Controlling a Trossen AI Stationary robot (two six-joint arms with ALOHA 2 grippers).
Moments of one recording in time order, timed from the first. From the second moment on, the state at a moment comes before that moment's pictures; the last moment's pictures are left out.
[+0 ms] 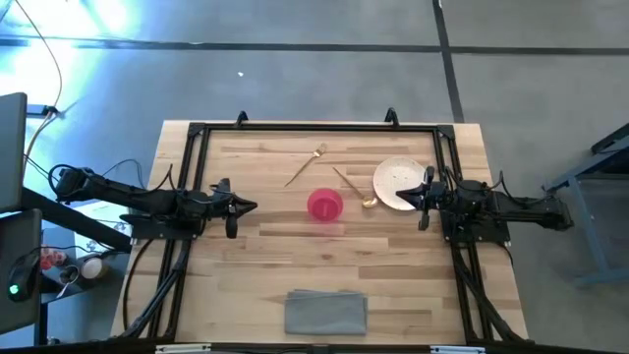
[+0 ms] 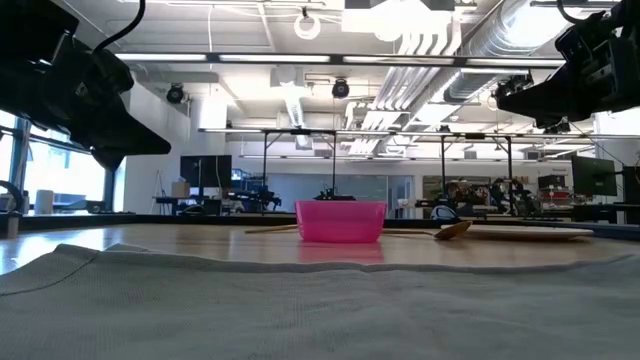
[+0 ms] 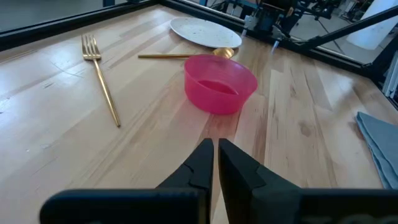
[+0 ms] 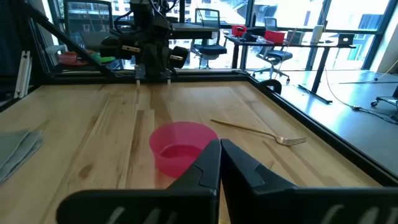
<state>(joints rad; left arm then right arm) -0.03 0.45 0.01 0.10 -0.35 -0.37 -0.04 0.01 0.07 -0.14 0.16 -0.04</state>
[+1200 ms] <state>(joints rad) -0.03 0.46 0.01 0.19 -0.40 -0.76 -0.04 0.01 0.07 -0.14 0.16 -0.04</state>
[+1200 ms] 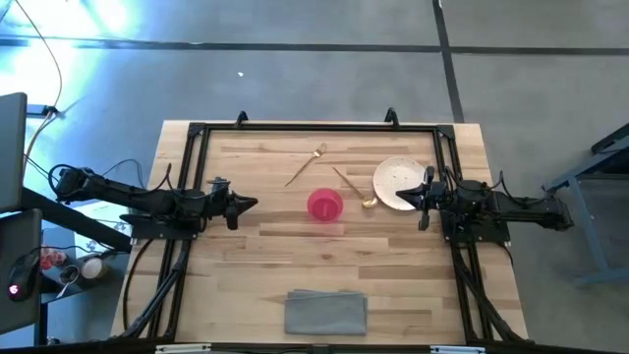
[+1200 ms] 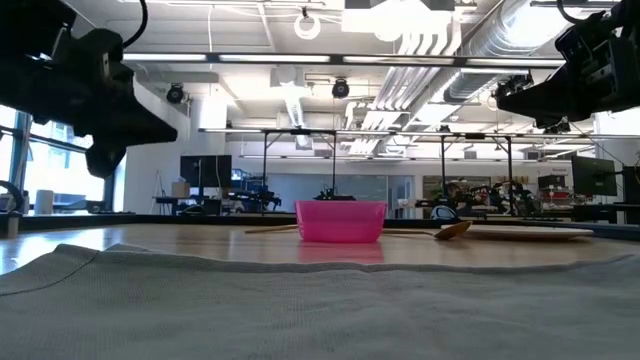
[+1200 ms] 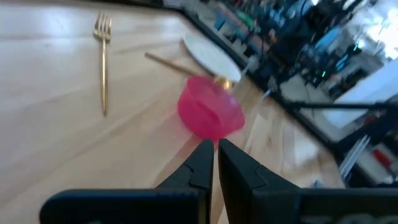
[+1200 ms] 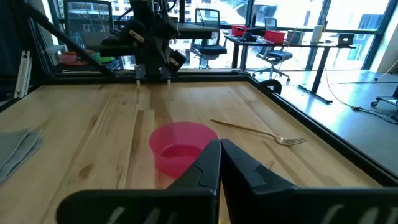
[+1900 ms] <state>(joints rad) -0.03 0.58 0.21 0.30 -0.78 -0.64 -0.04 0.01 0.07 0.00 0.25 0.20</state>
